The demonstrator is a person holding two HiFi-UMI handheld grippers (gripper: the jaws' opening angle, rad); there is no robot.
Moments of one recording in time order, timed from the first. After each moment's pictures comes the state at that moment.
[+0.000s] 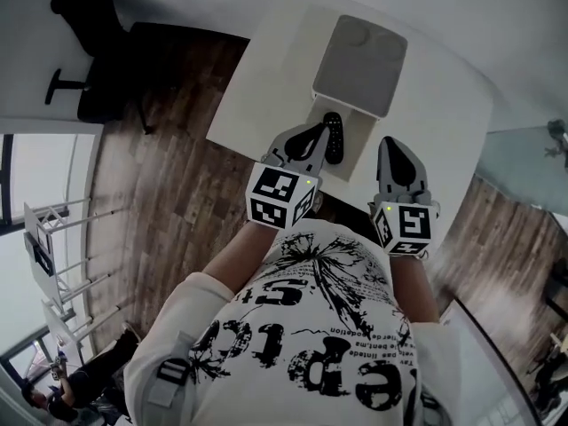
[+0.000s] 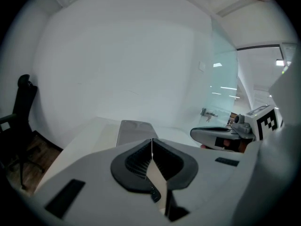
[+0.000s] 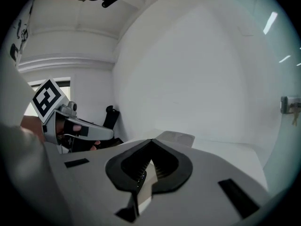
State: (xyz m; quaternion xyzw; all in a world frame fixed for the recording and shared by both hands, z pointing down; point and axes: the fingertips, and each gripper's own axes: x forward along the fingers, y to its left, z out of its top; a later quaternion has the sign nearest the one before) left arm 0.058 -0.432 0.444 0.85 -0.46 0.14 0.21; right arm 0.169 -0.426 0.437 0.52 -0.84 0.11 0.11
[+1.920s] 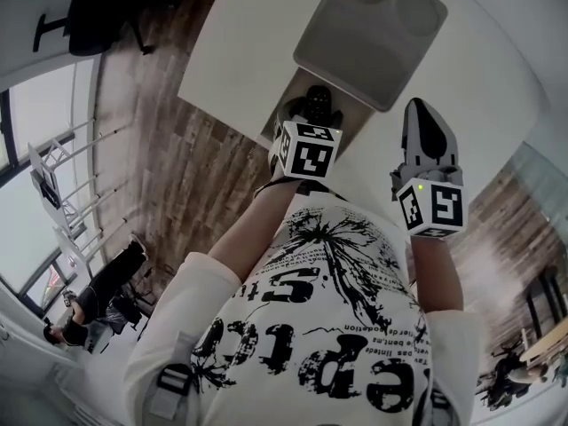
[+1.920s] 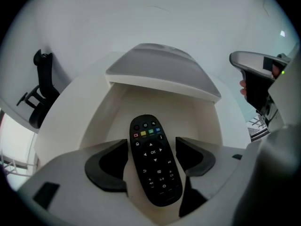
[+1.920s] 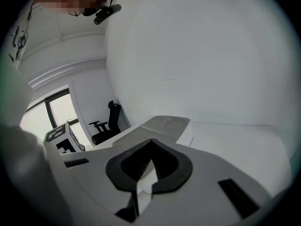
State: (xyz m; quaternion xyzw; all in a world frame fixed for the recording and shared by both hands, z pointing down) left arm 0.084 -0.449 0.657 0.64 -0.52 0.40 0.40; right arm 0.224 -0.529 0.516 0.45 -0.85 0.22 0.13
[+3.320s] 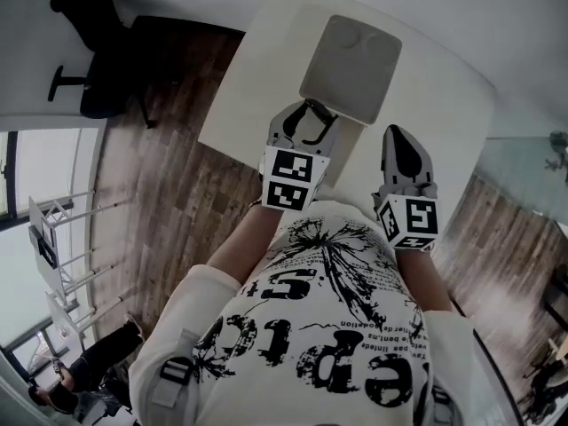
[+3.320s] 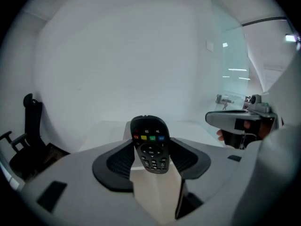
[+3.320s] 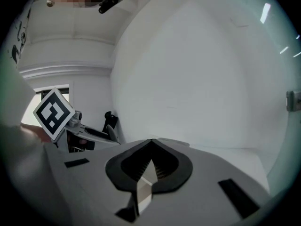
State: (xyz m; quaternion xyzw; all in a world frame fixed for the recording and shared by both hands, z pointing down) left arm 0.084 -0.477 0.461 0.81 -0.51 0.22 0.17; right arm 0.204 -0.460 0.429 0.51 -0.85 0.12 0.07
